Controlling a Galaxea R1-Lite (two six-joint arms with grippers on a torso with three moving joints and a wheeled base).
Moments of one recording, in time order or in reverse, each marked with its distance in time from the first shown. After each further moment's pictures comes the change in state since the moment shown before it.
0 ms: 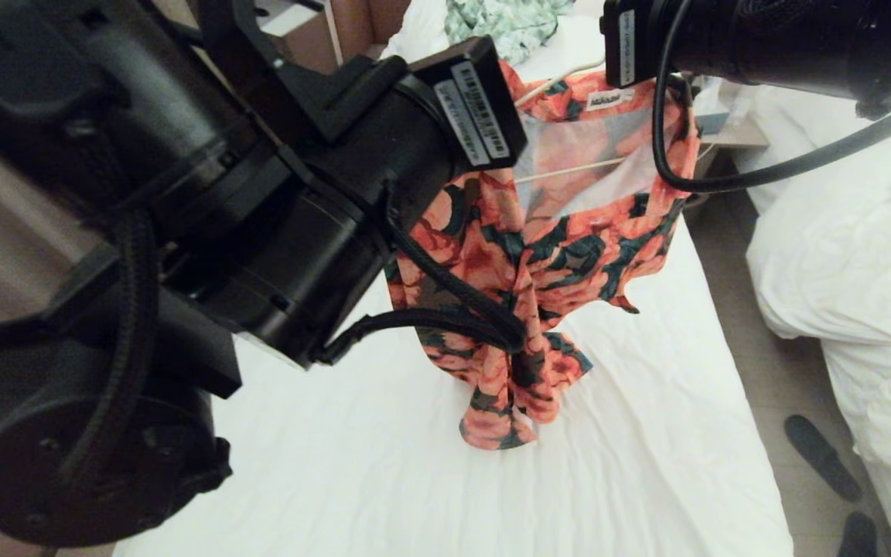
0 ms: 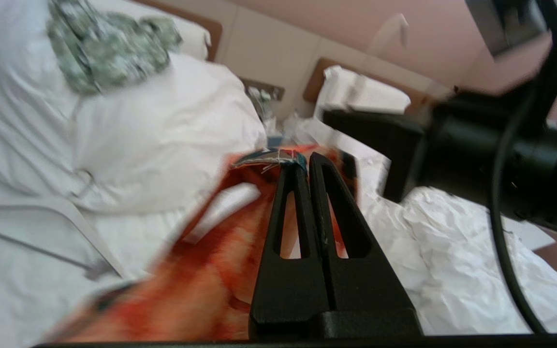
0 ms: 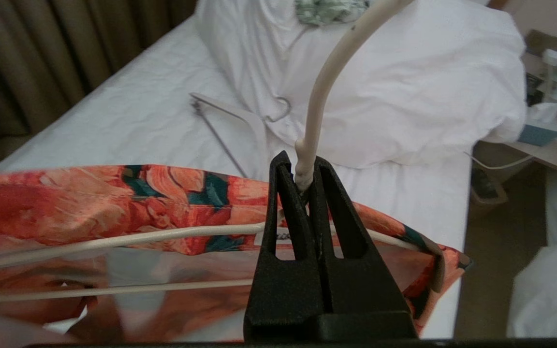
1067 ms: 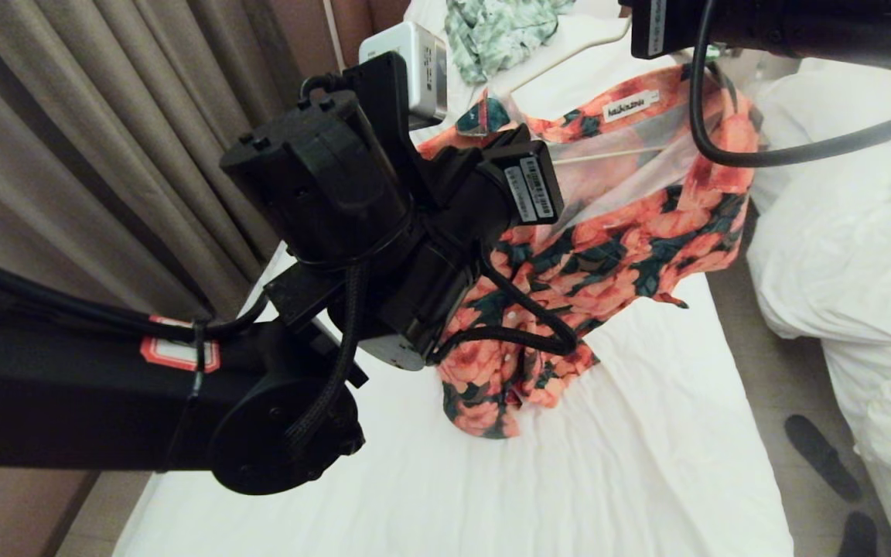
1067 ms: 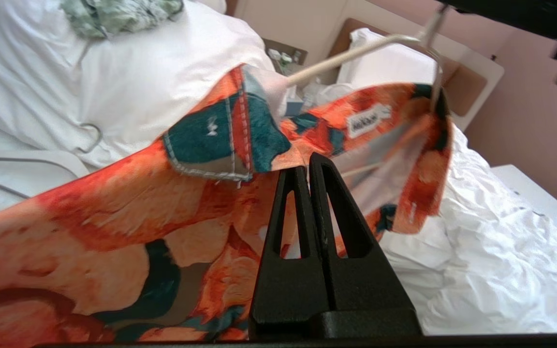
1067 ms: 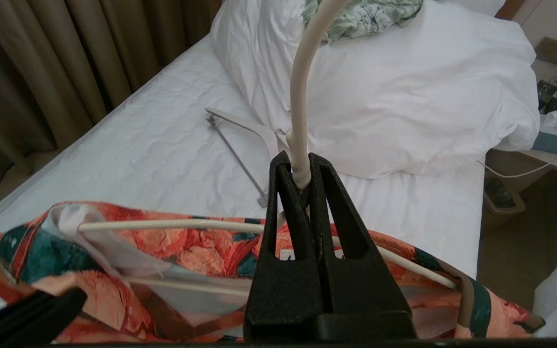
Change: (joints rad) left arm 0.036 0.192 -0.079 -0.007 0.035 -0.060; right arm 0.007 -0.049 0.010 0.009 0.033 0.030
